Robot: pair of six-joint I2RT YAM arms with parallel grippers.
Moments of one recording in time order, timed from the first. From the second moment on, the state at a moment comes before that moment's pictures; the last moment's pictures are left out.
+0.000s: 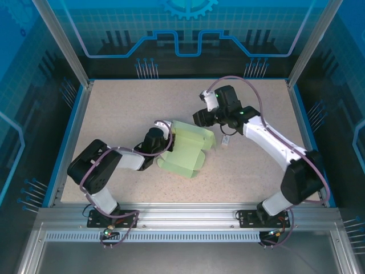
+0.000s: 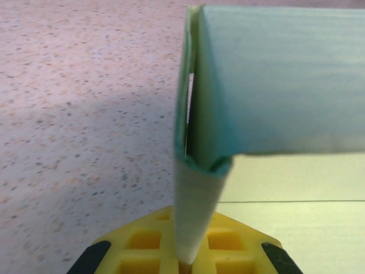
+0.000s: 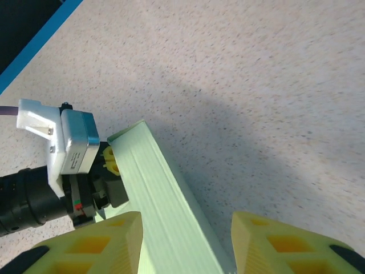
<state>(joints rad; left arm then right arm) -0.53 1.69 0.60 0.59 -0.10 -0.23 0.51 1.51 1.31 -0.53 -0.24 0.13</state>
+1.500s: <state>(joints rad) -0.54 1.54 0.62 0.28 -0.21 -0.35 0.74 1.54 1.15 -0.49 0.05 0.36</state>
